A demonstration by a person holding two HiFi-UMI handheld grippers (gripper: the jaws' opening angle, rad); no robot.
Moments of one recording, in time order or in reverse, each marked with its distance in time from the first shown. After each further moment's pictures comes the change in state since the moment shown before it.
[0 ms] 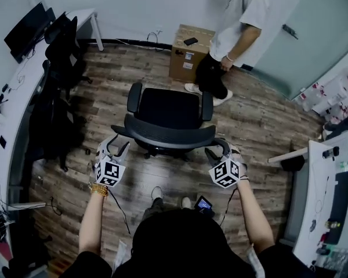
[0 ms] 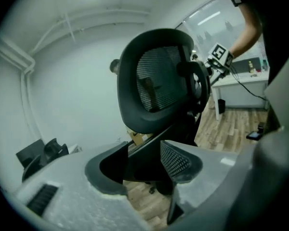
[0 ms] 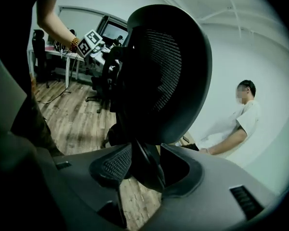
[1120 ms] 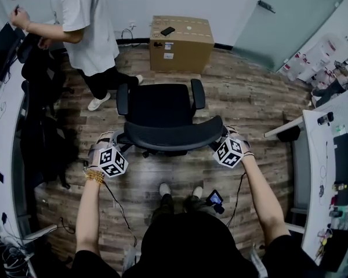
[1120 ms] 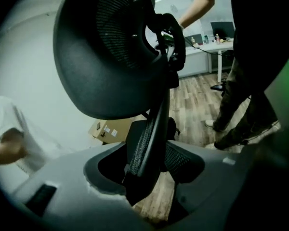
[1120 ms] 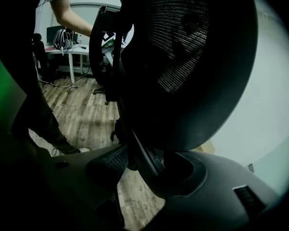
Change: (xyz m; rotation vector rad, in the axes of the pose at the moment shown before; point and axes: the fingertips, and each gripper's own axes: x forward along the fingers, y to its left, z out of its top) left arm 0.069 -0.010 -0.034 0.507 0.149 -0.491; right arm 0.044 0.011 -0.012 0.006 0.146 0.132
